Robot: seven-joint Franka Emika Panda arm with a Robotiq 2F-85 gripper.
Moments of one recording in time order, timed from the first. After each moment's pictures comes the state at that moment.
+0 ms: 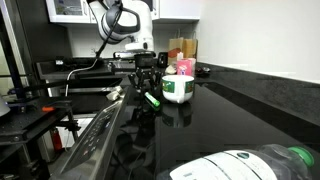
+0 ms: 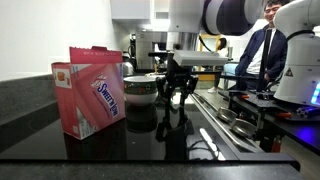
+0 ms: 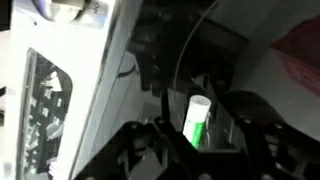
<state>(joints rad) 0.34 0.38 -0.12 -2.33 -0.25 2.74 1.62</state>
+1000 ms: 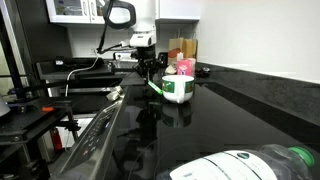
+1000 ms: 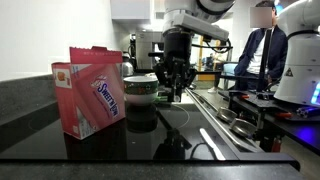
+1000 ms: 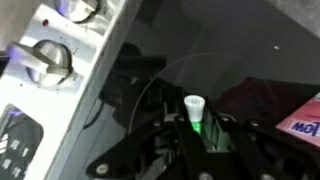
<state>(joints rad) 0.05 0.31 0.22 -2.32 0.40 2.74 0.98</state>
